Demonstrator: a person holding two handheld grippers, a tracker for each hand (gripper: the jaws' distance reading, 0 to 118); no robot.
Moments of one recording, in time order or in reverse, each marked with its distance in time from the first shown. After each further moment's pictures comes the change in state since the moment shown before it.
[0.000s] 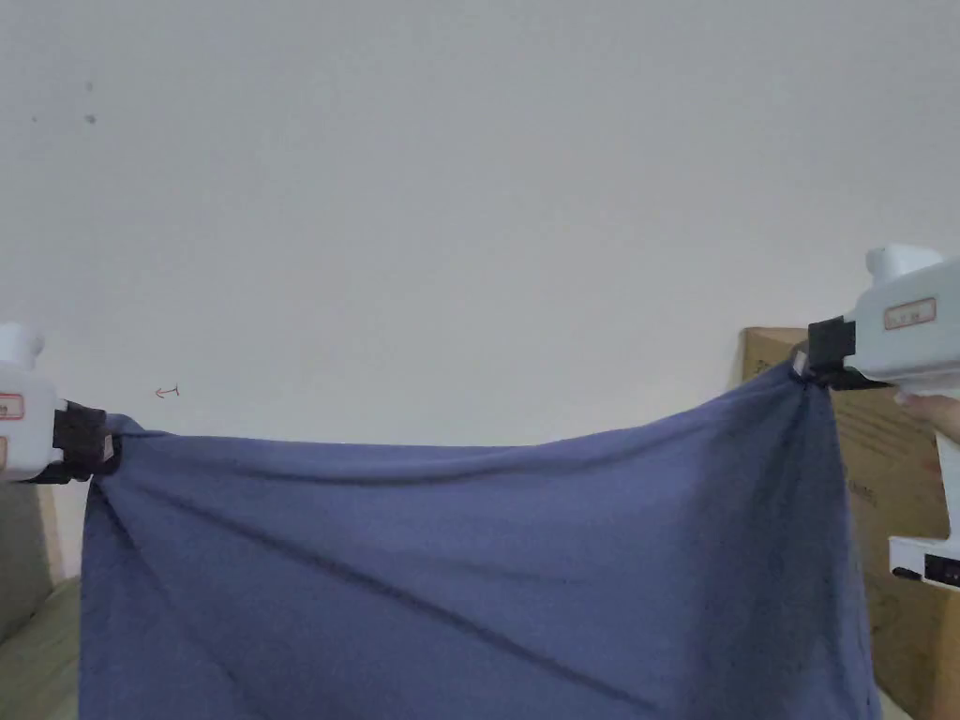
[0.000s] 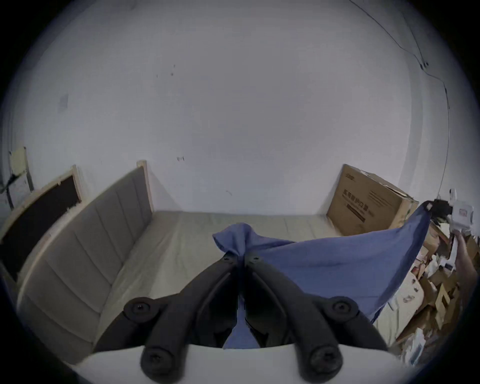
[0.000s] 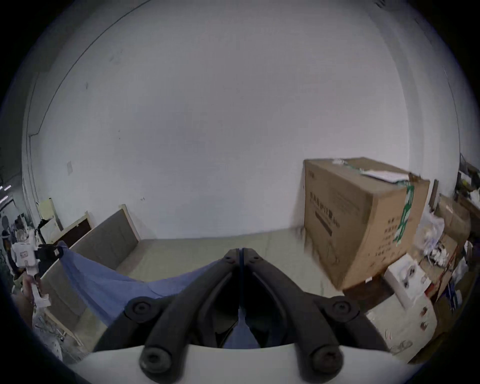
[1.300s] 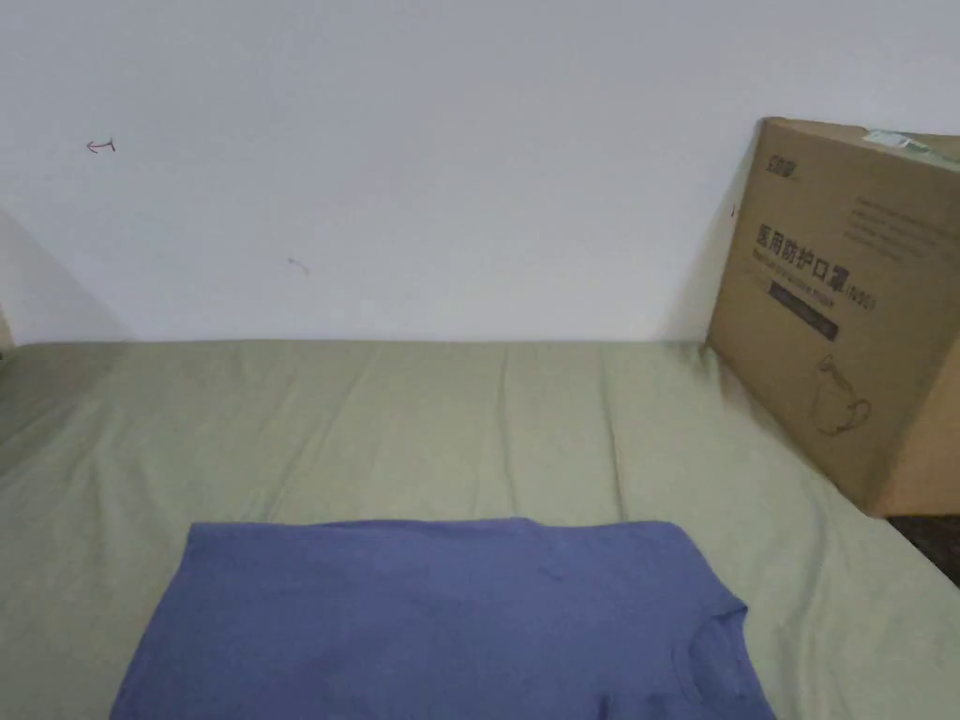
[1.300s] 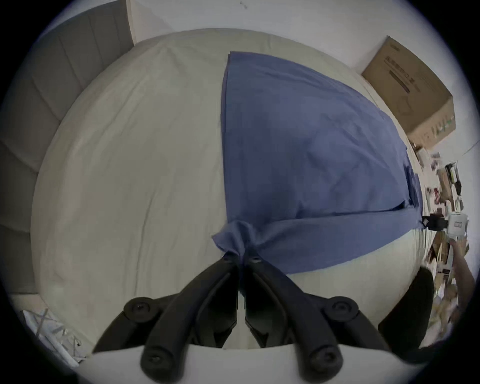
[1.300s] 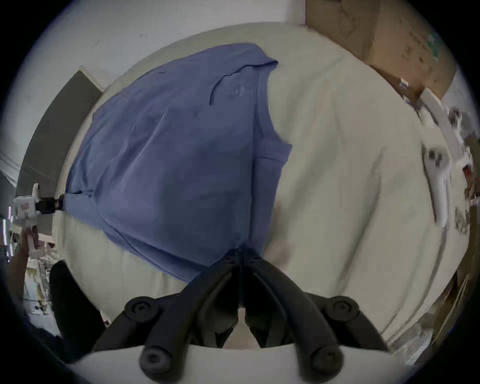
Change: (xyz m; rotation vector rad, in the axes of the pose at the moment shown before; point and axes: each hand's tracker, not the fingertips) left arm -0.038 -0.415 -0.055 -0.866 -0.020 0.056; right arm 0.119 -0.481 0.014 -0.967 0.011 -0.074
